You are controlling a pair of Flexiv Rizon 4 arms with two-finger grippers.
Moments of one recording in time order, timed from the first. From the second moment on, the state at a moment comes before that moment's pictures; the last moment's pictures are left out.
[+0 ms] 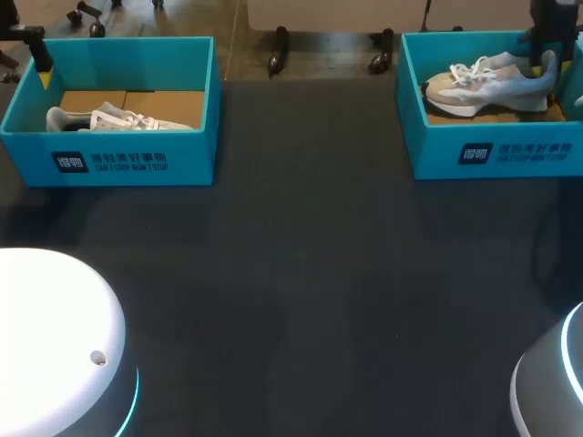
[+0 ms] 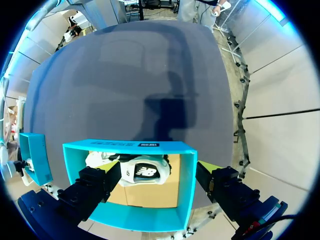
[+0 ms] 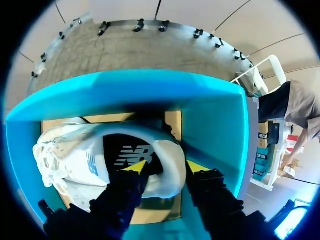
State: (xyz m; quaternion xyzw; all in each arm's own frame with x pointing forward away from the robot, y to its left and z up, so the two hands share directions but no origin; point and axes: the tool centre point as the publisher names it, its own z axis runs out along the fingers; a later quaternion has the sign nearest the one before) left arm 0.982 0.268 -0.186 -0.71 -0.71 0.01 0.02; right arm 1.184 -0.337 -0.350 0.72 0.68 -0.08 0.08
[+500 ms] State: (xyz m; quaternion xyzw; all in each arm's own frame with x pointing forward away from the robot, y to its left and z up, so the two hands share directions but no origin) left arm 0.982 0.268 -0.186 -0.71 -0.71 0.01 0.02; right arm 1.184 -0.335 -0.353 0.72 0.68 -0.09 0.08
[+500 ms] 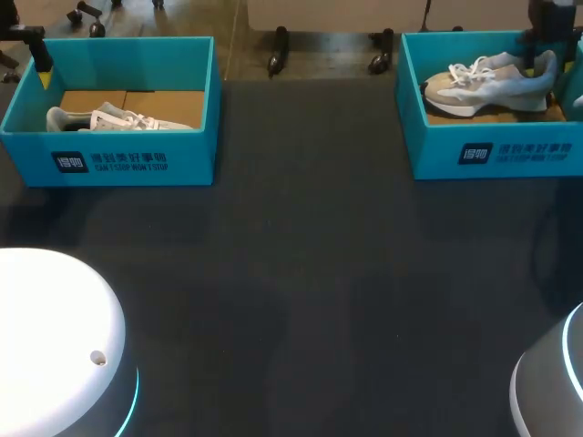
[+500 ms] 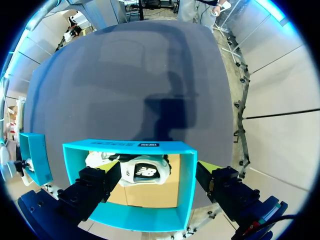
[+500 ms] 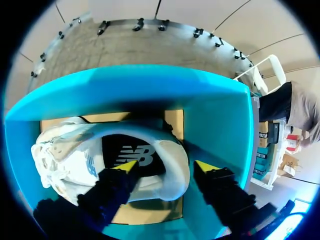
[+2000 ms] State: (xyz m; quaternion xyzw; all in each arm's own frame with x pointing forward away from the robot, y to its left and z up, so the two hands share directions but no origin) left arm 0.982 0.268 -0.186 -0.71 -0.71 0.01 0.02; right arm 1.186 -0.334 -0.386 0.71 0.69 -0.05 0.07
